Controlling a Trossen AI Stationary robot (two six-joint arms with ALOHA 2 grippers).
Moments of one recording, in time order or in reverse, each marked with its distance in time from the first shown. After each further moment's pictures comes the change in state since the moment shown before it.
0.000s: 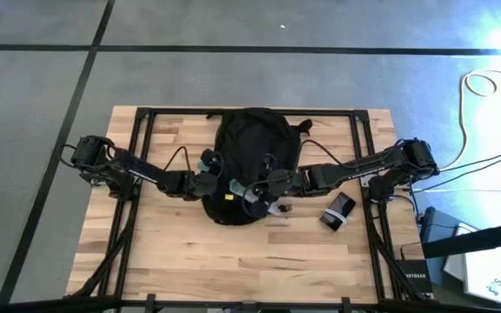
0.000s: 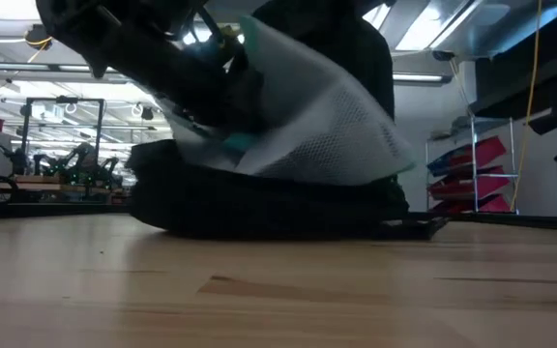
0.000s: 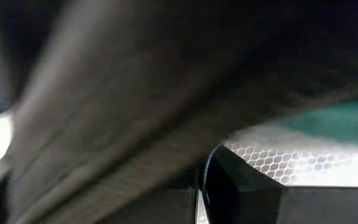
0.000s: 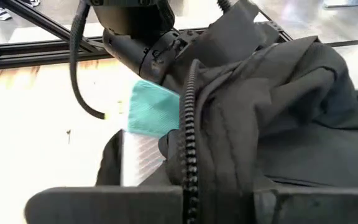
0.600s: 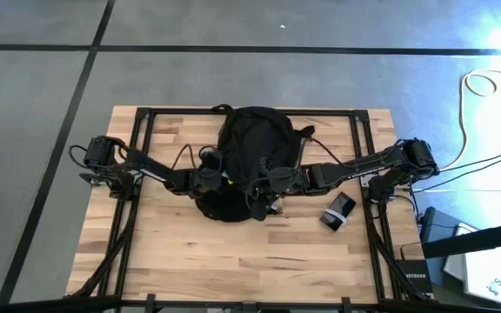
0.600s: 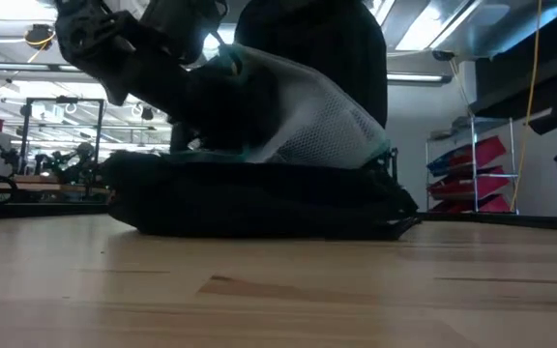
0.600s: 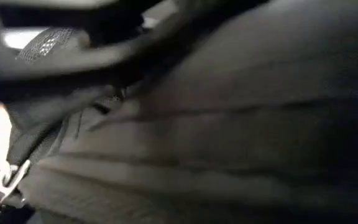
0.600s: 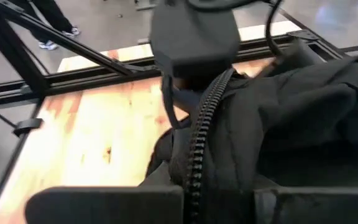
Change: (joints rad) left arm 0.061 0.121 0.004 0.161 -0.045 -0.507; right arm 0.000 0.000 0.000 0.098 -0.118 0.055
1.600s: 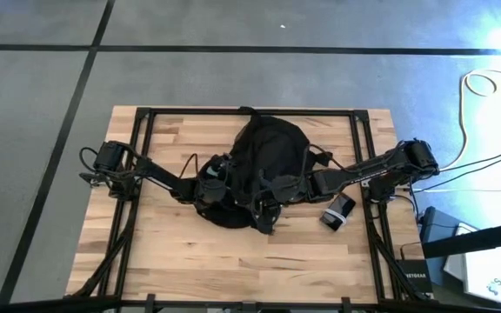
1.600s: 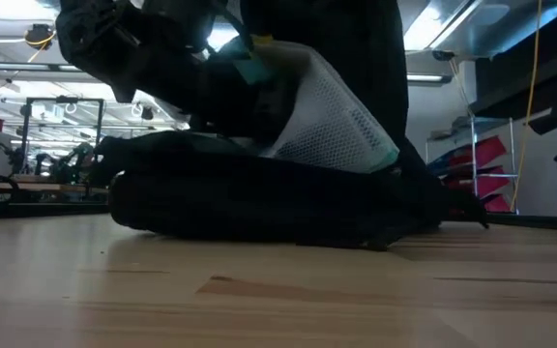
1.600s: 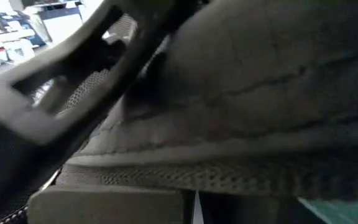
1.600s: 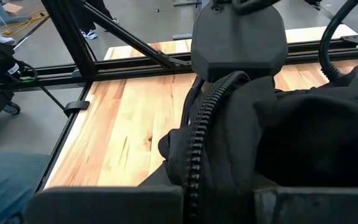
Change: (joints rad) left arm -0.113 0.085 0.076 0.100 -0.005 0.531; right arm 0.040 -0.002 0.002 0.005 -0.077 -0.041
